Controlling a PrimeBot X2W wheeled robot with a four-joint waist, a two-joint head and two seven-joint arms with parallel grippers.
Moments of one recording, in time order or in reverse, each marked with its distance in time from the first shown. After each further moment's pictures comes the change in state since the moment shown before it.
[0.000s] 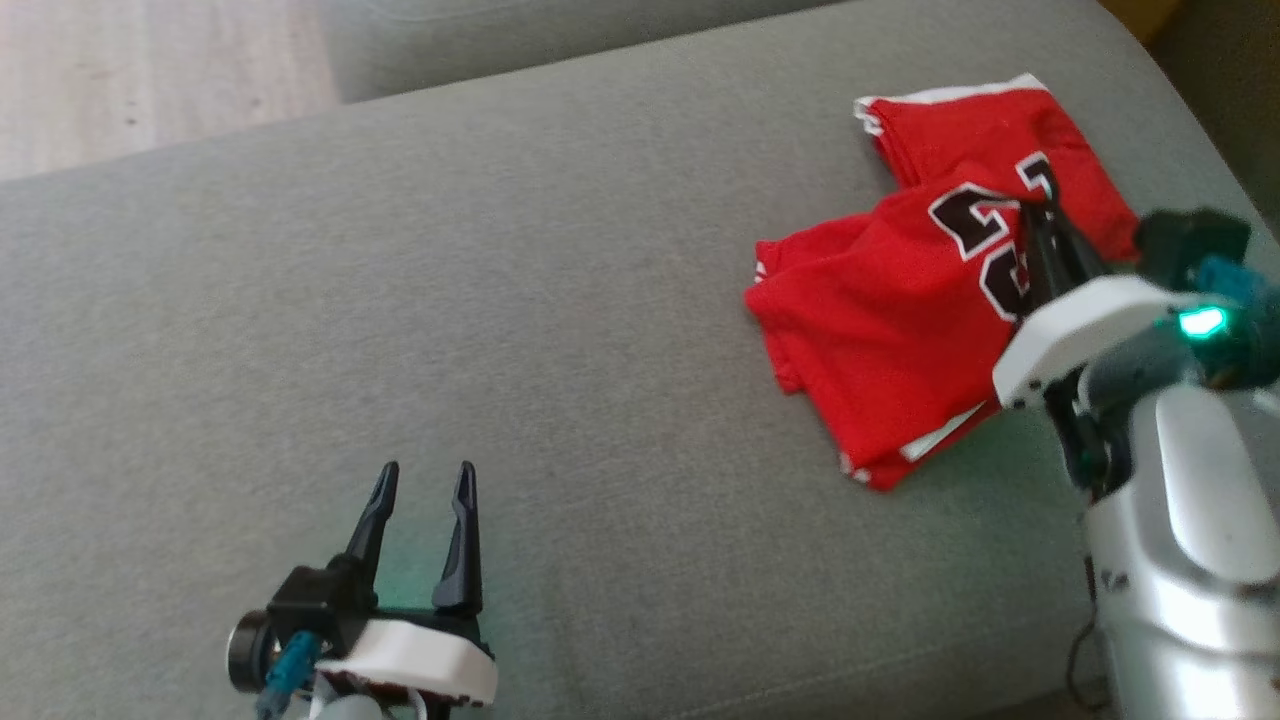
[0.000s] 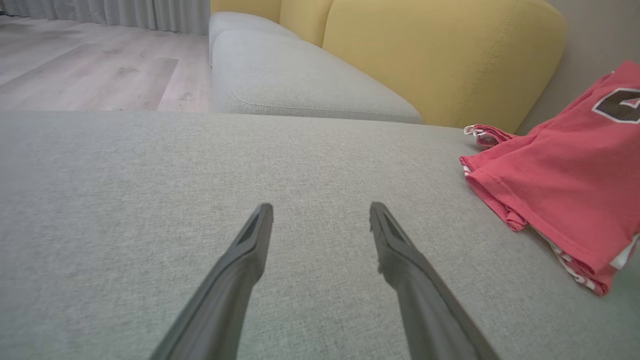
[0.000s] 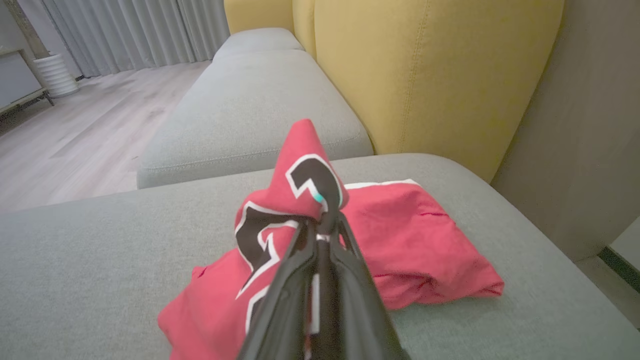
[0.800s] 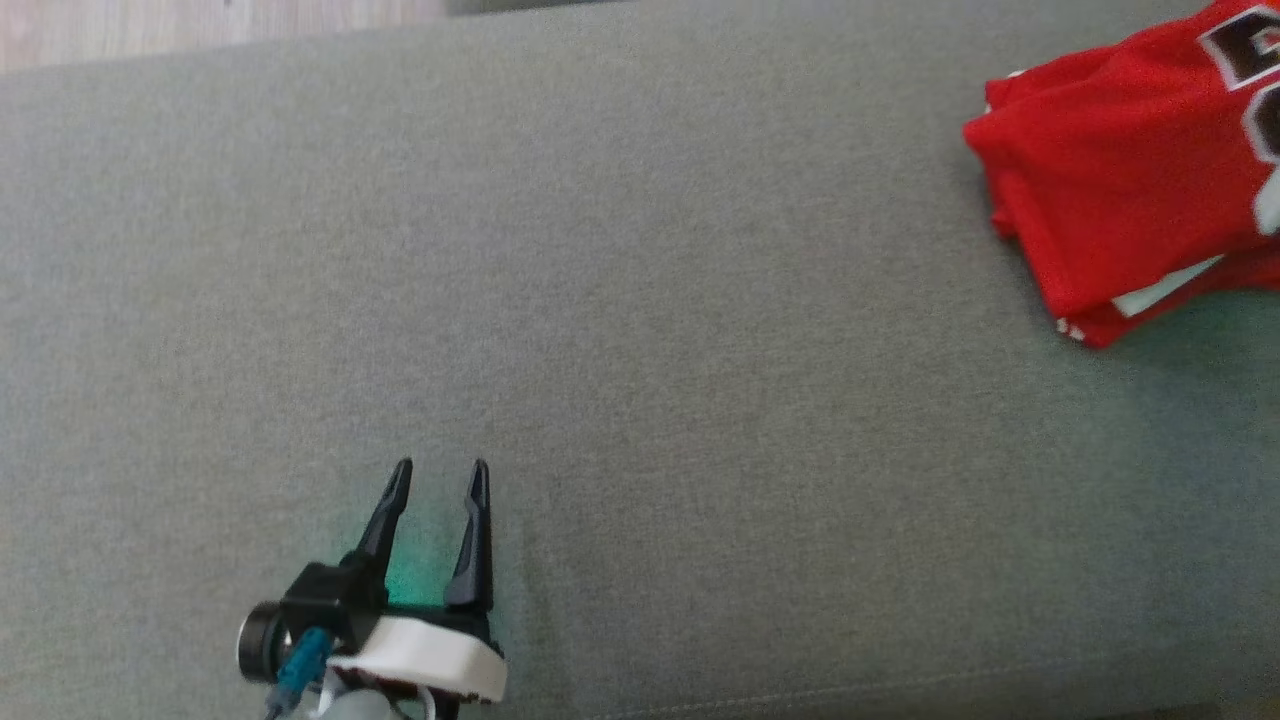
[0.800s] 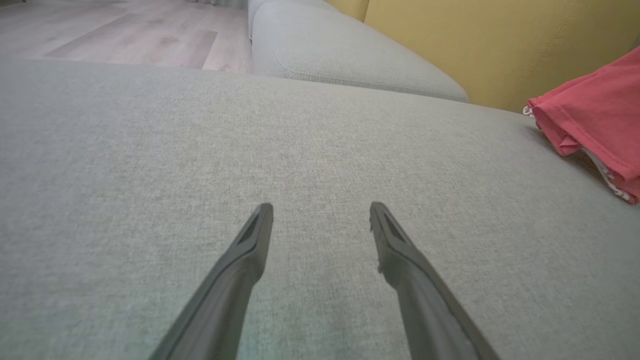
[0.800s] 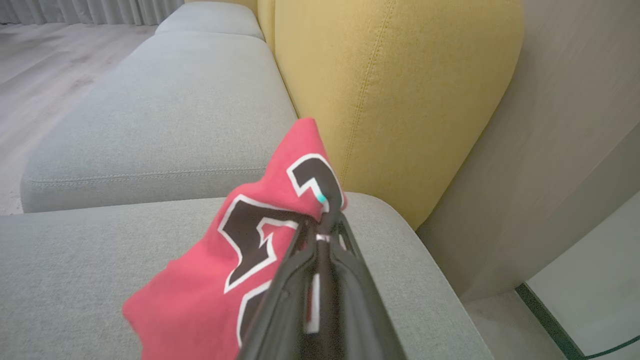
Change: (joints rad) left arm 0.006 -0.023 0.005 0.016 0.027 -0.027 0.000; right arm -0.327 -0.277 -0.079 0.253 -0.027 0.000 0.075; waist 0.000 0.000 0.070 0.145
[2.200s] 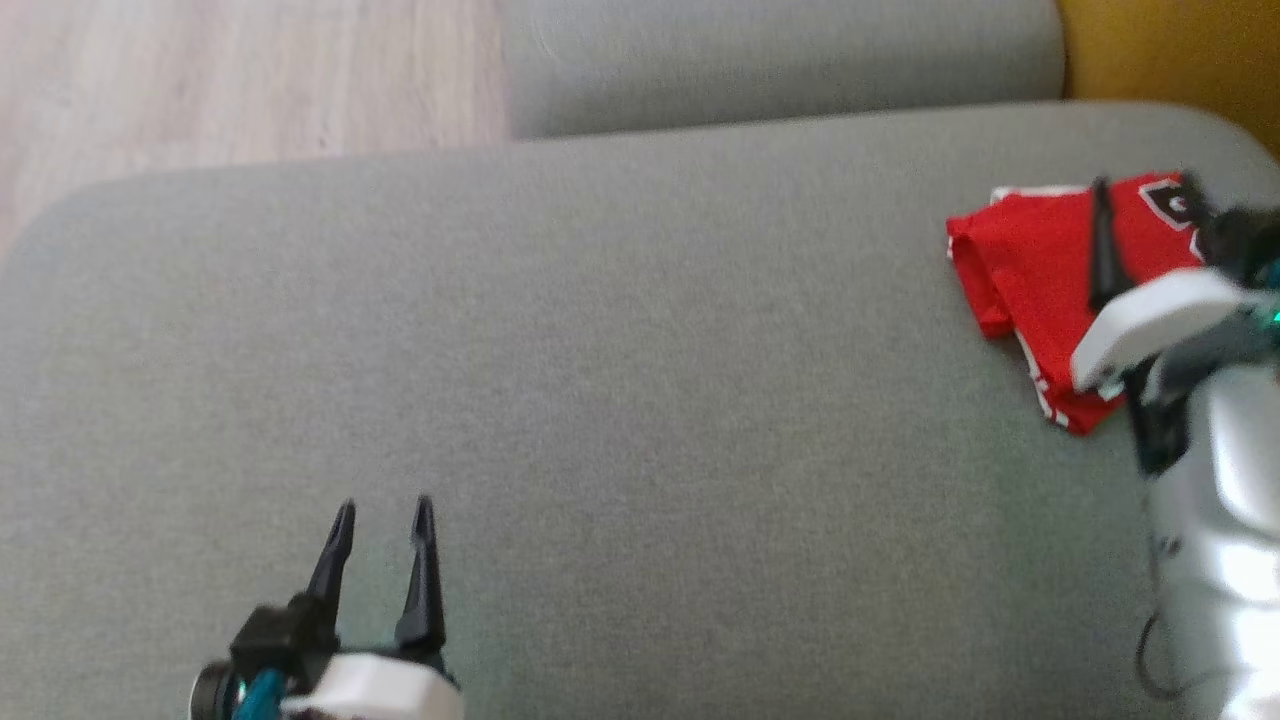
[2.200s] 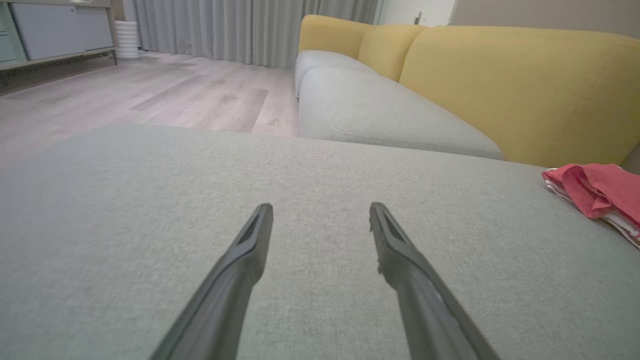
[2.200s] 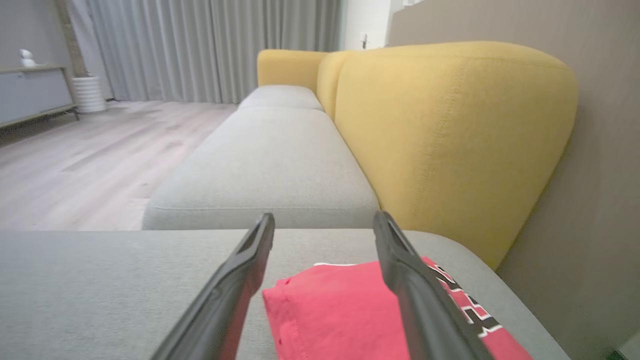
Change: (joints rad) left arm 0.059 0.027 0.056 -0.027 -0.018 0.045 0.003; right arm 0.161 0.167 -0.007 0.077 -0.106 0.000 -0.323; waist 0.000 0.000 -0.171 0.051
